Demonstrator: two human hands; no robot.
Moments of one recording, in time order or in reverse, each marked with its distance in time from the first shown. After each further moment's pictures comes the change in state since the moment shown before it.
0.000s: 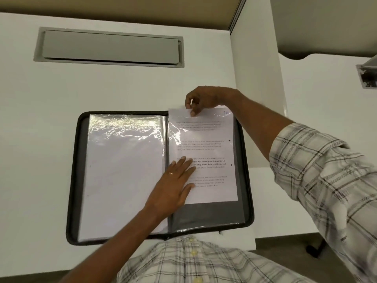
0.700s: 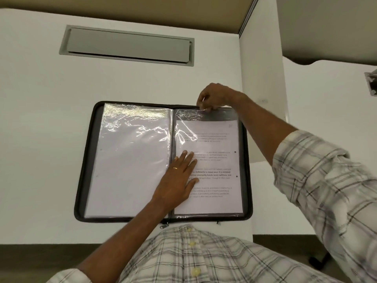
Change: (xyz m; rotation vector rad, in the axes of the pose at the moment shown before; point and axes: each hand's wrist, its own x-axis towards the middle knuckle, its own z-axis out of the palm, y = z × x) left_hand -0.015 0.012 0.019 0.118 0.017 -0.065; right_hand -0.028 -0.014 0.016 0.075 0.196 0.141
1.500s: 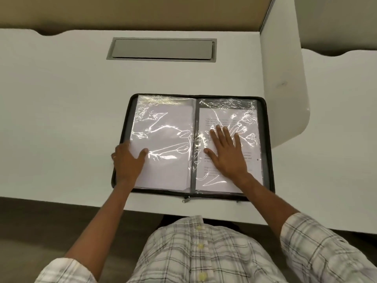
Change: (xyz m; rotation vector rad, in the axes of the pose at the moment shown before) left_hand -0.100 -0.097 -0.100 -0.134 0.370 -0.966; right_hand -0.130 0.021 0.251 -0.355 0.574 -0.116
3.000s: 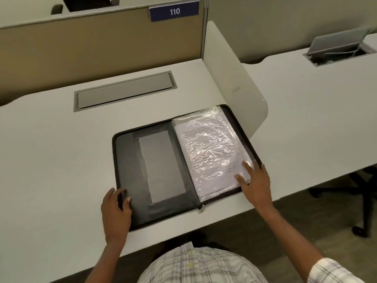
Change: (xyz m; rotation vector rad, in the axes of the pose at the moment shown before) left_hand 0.011 -0.078 -0.044 -0.031 -0.107 0.326; right_hand -0.143 -0.028 -0.014 0.302 0.178 0.778
